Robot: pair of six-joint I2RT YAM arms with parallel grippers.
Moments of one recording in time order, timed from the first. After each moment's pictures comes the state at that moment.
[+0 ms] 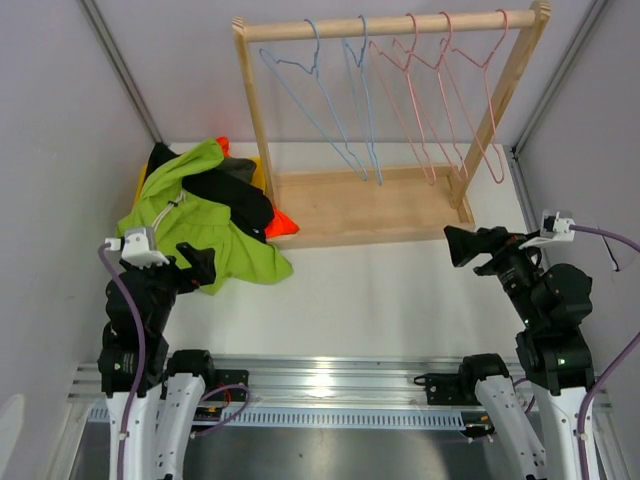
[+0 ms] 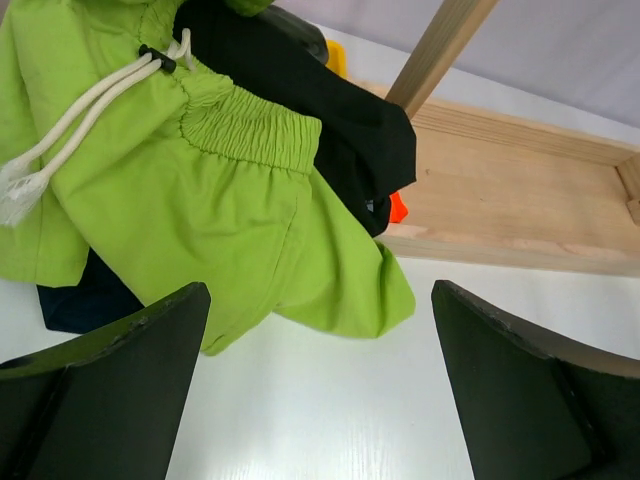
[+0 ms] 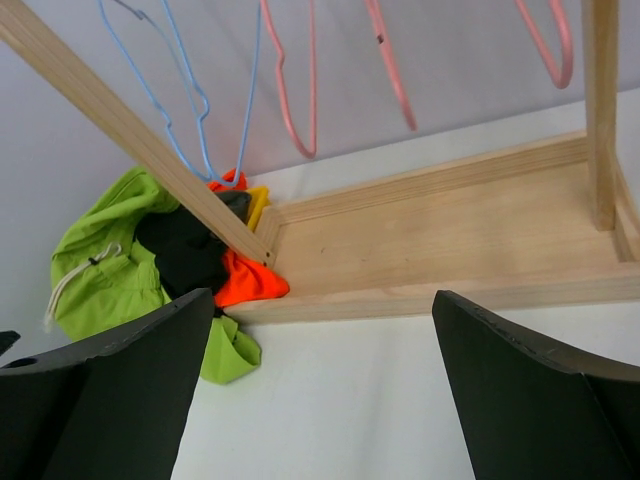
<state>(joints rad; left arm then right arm) 0.03 0.37 0.78 -0.64 0.06 -0.30 0.11 0.45 0.93 -0.45 -0.18 0.48</state>
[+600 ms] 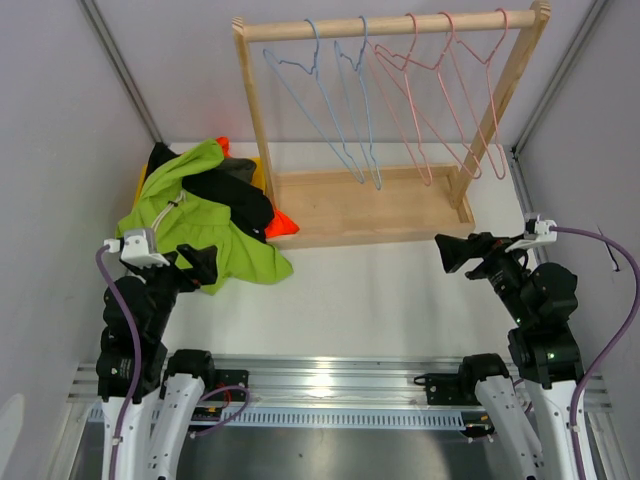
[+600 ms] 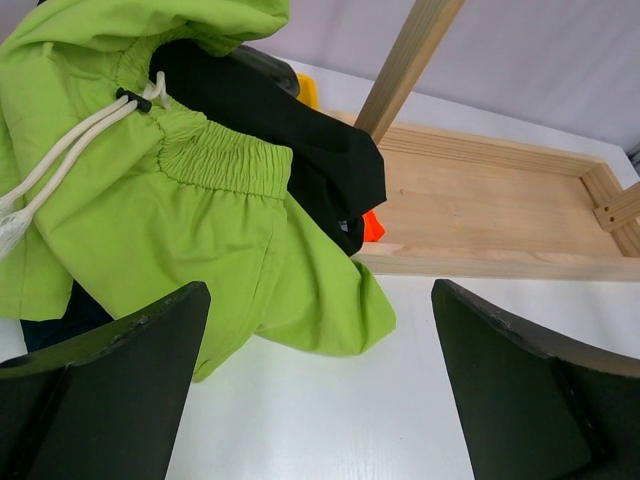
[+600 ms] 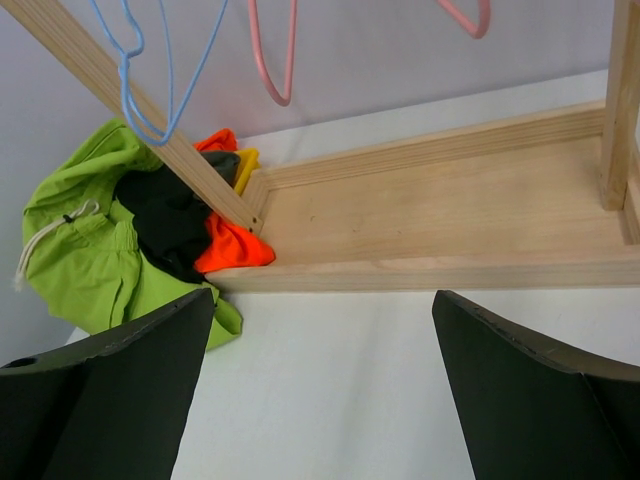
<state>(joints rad) -0.04 0.31 0.78 -0.61 0.03 -0.30 0.12 0.43 0.81 -0.40 -0.24 0.43</state>
